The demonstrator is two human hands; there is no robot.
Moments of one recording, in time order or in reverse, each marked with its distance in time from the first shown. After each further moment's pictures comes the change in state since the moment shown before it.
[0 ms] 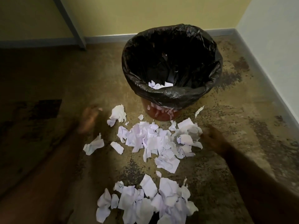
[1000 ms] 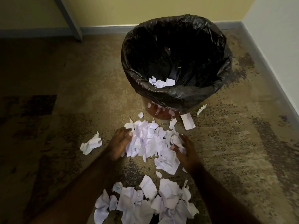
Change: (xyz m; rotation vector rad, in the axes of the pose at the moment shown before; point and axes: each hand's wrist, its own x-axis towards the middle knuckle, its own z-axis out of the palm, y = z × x) left_hand -0.056 -0.062 0.092 0.047 -0.392 0.115; right_hand -0.041 -0.001 0.113 0.166 -0.038 -0.166
